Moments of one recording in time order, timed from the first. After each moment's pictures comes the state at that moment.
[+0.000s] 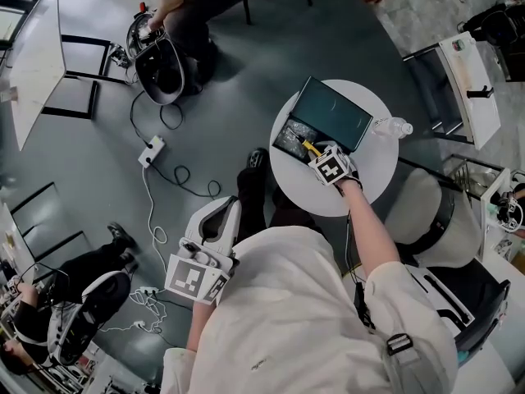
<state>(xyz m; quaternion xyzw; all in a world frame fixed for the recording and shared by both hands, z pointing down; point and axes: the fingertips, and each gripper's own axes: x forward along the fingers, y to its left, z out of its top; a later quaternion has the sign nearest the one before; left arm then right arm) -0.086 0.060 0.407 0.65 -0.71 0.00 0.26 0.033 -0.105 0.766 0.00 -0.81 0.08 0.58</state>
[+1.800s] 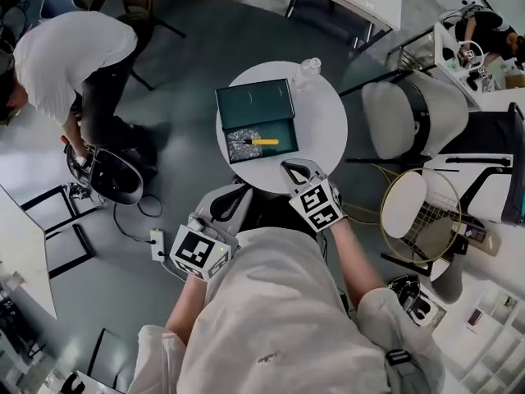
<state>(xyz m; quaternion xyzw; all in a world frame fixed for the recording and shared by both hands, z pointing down) -0.017 0.004 0.429 0.91 -0.35 0.07 0.23 0.064 -0.032 0.563 0.32 -0.86 0.14 0.37</state>
